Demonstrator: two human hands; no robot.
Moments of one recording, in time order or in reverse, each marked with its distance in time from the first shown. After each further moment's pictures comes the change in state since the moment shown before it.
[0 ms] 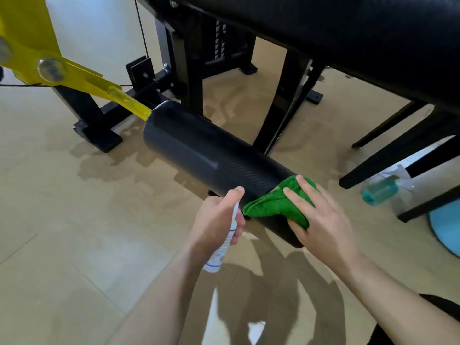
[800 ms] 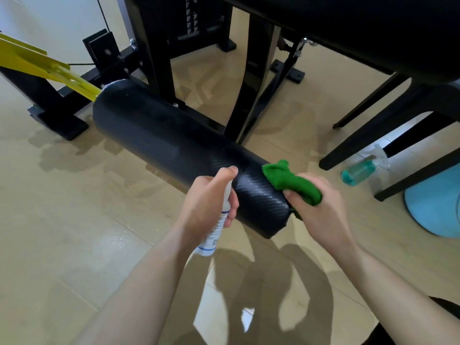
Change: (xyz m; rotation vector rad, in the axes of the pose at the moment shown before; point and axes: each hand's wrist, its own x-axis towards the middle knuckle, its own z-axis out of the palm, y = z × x) left_hand 0.010 0.014 0.050 0.006 -0.086 0.054; right_hand -0.014 0.027 -0.033 0.618 0.010 0.535
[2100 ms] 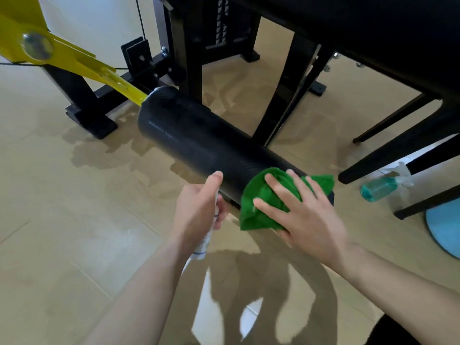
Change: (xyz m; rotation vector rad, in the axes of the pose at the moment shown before) left_hand -0.012 -0.016 -0.063 -0.039 0.277 0.015; right_hand 0.010 -0.022 0.049 -1.057 -0.301 -0.788
